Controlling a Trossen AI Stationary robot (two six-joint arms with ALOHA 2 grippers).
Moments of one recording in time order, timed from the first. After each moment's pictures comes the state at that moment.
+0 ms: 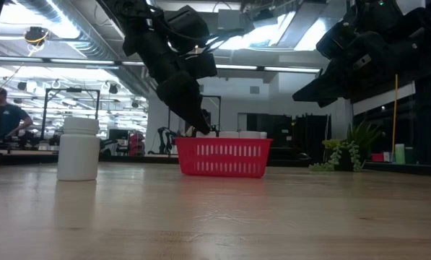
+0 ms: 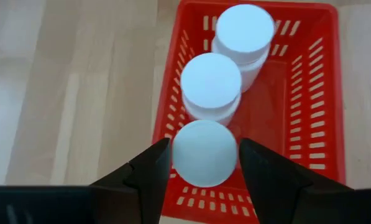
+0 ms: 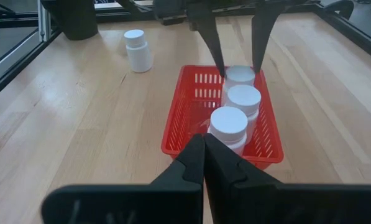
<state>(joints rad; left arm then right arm) 0.18 1.70 1.04 -0.24 0.00 0.18 -0.07 1.10 0.31 0.42 -0.09 0.02</state>
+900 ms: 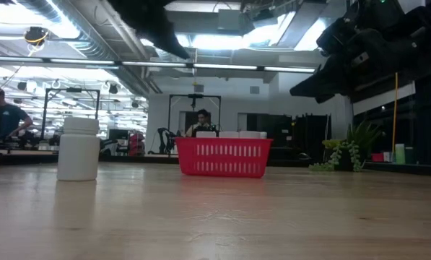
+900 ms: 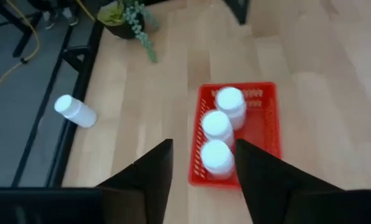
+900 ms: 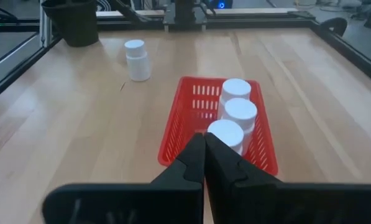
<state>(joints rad) 0.13 1.27 1.04 -0.43 -0.09 0.27 -0.07 1.10 0.31 0.46 -0.08 -0.01</state>
